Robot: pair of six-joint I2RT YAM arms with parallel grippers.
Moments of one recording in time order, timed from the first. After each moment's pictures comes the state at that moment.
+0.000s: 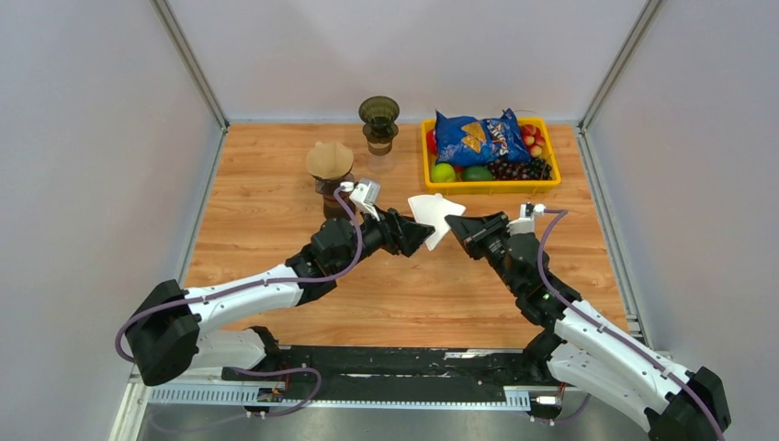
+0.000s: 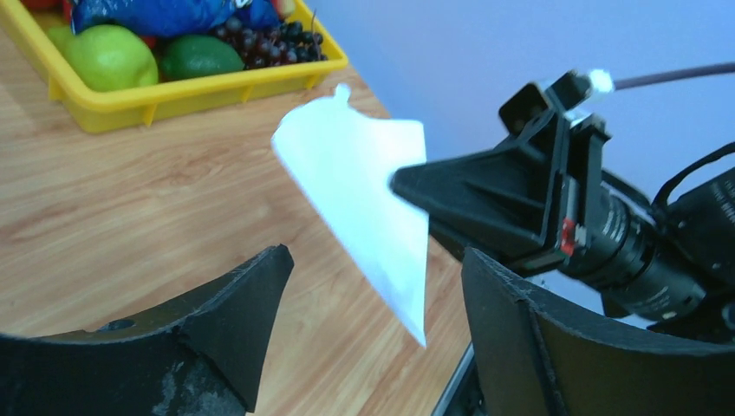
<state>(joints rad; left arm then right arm) -0.93 1.20 0.66 0.52 -0.03 -0.62 0.68 0.75 0.47 0.17 0.24 1.33</state>
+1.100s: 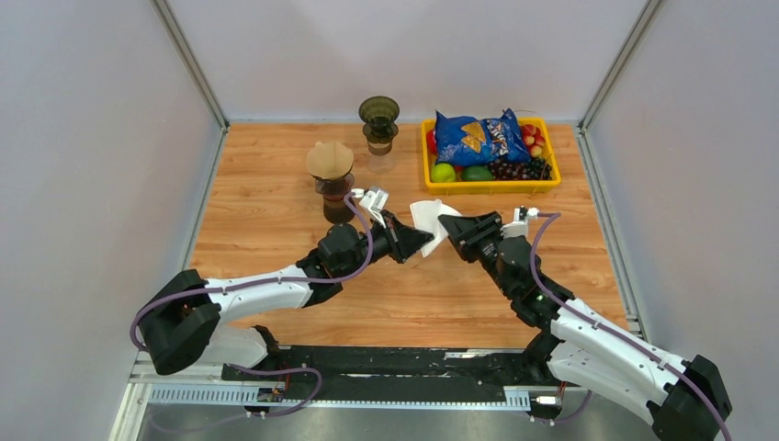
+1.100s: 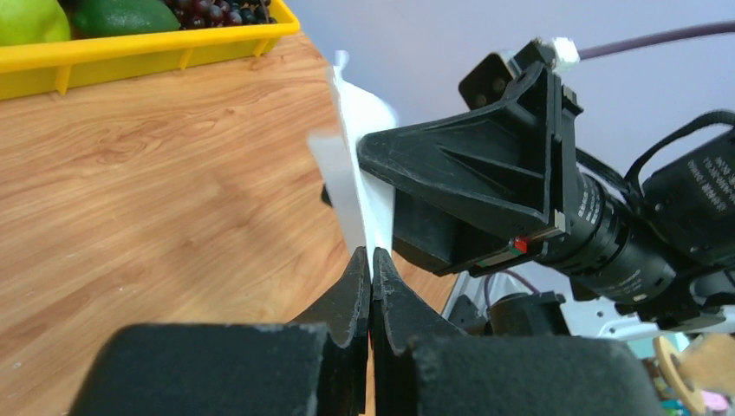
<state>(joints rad) -0.94 1.31 0.61 0.73 0.06 -0.71 0.76 0.79 0.44 0.22 0.32 1.39</state>
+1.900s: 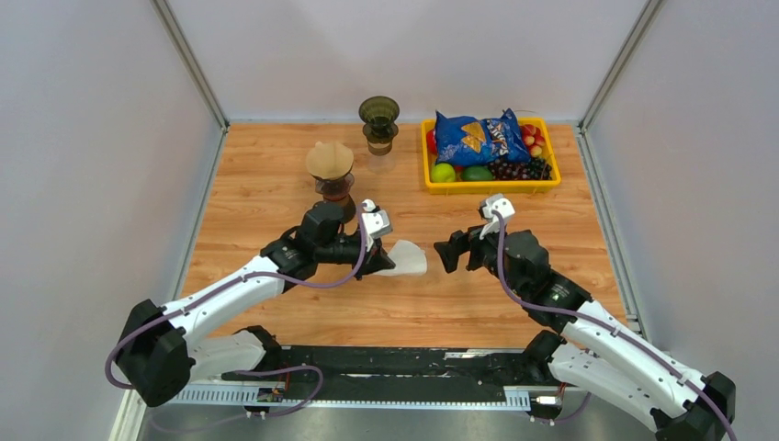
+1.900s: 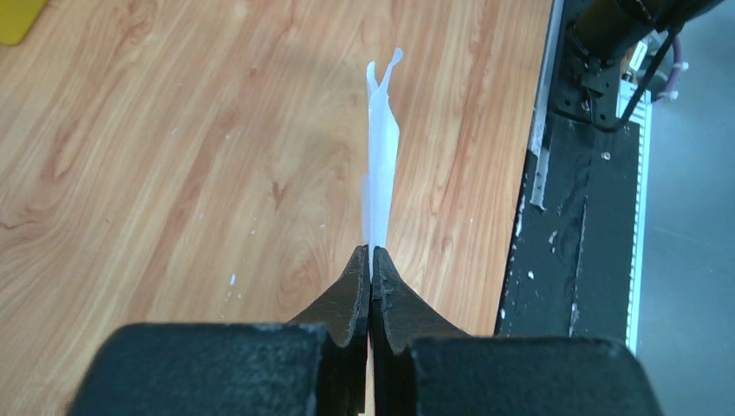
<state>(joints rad) -0.72 1.13 0.71 -0.08 0.60 0.10 0.76 0.71 0.57 -0.11 0.18 0.27</state>
